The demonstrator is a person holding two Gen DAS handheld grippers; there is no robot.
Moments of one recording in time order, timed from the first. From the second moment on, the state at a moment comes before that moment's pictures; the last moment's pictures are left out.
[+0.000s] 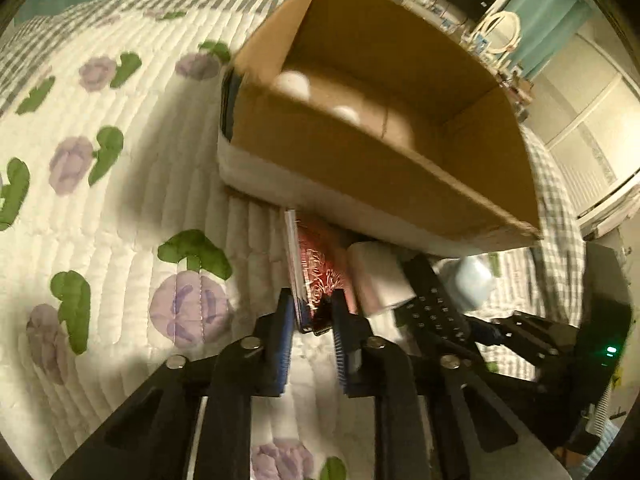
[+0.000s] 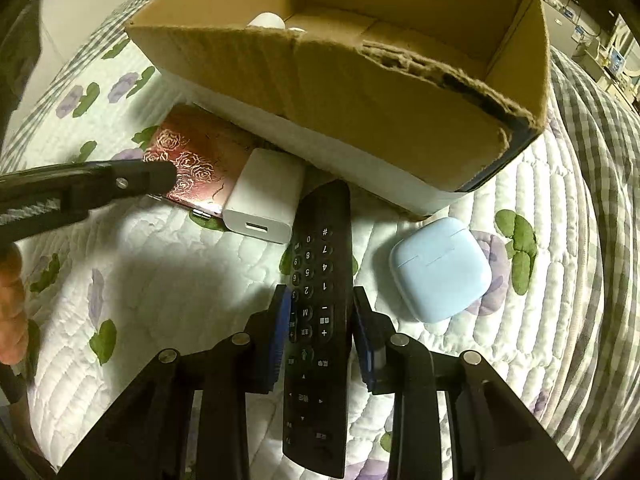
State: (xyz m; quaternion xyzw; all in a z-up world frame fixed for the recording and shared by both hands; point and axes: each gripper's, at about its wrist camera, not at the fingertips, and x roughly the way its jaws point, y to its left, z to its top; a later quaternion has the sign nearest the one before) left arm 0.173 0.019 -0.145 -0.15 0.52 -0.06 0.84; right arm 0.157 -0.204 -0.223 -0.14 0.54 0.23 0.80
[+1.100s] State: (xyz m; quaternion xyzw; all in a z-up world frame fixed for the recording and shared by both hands) left arm 0.227 -0.032 0.017 0.04 0.40 -0.07 0.91; right arm 0.205 -0.199 0.002 -0.13 0.37 0.21 0.90
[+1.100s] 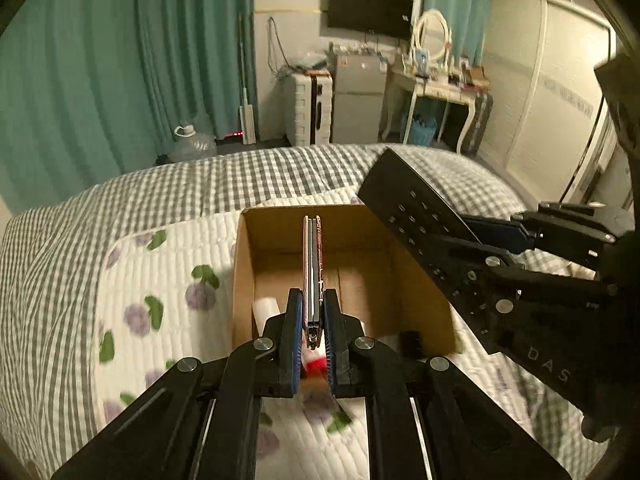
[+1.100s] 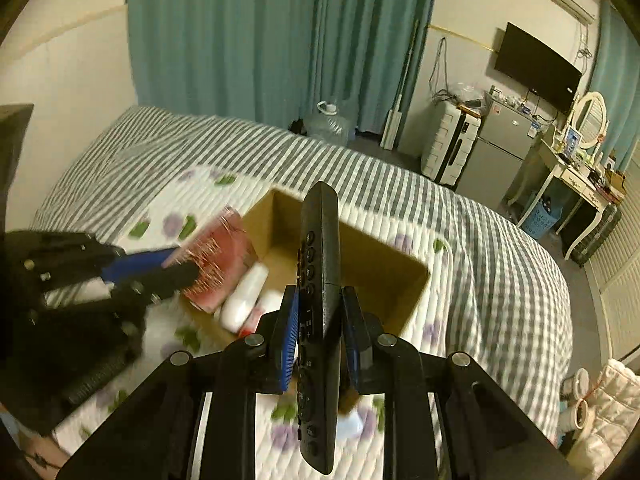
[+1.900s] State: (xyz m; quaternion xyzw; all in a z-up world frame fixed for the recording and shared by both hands) left arm 0.261 -0.028 -0.040 0.05 0.42 -0.05 0.90; right arm 0.278 -0.219 -0.096 -0.08 0.42 0.19 0.89
